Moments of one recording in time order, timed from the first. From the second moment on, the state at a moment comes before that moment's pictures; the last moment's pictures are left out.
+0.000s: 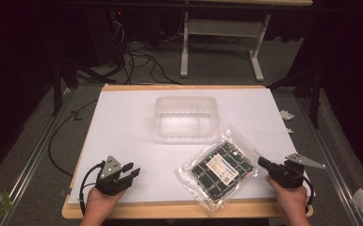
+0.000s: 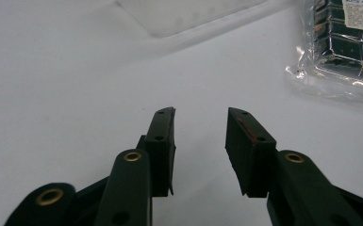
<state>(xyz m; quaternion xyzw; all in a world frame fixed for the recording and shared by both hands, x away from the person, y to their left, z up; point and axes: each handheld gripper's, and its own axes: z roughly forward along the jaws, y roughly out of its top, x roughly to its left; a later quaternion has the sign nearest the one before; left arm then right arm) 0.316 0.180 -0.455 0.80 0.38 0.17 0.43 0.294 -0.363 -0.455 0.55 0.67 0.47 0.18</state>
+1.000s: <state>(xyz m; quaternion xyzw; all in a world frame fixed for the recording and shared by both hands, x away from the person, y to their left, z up) 0.336 0.120 -0.433 0.78 0.36 0.09 0.50 0.299 -0.312 -0.354 0.41 0.67 0.56 0.27</state>
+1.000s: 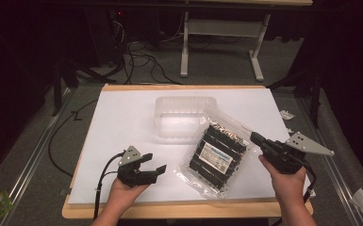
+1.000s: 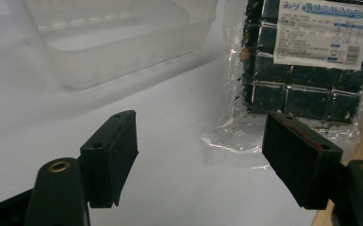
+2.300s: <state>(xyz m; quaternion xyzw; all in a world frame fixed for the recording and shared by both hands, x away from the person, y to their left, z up) 0.406 0.034 -0.453 0.78 0.34 0.00 0.53 0.303 -0.301 -0.339 0.39 0.68 0.56 0.26</state>
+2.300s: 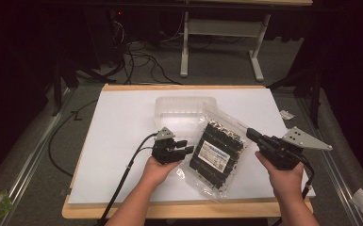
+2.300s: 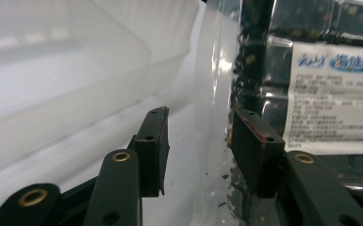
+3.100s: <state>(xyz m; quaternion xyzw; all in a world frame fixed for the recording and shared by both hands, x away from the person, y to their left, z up) 0.357 0.056 -0.447 0.77 0.30 0.10 0.55 0.303 -0.297 -0.342 0.38 0.67 0.58 0.25</state>
